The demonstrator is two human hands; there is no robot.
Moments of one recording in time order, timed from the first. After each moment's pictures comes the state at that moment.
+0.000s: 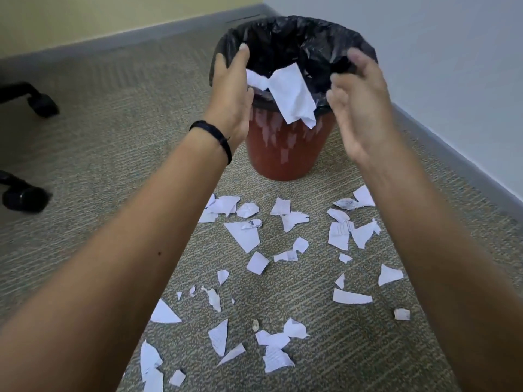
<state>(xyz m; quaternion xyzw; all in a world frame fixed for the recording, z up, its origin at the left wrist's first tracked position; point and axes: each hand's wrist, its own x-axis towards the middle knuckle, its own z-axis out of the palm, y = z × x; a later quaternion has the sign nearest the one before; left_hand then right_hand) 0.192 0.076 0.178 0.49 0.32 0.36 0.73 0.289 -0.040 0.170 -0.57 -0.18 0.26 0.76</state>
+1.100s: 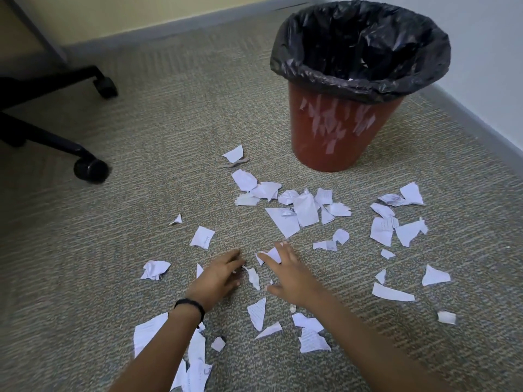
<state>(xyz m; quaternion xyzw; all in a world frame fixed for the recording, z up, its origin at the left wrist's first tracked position) -0.064 0.023 -0.078 0.91 0.32 -0.10 0.26 0.112 -0.090 -0.074 -0.72 -0.61 0.33 0.04</state>
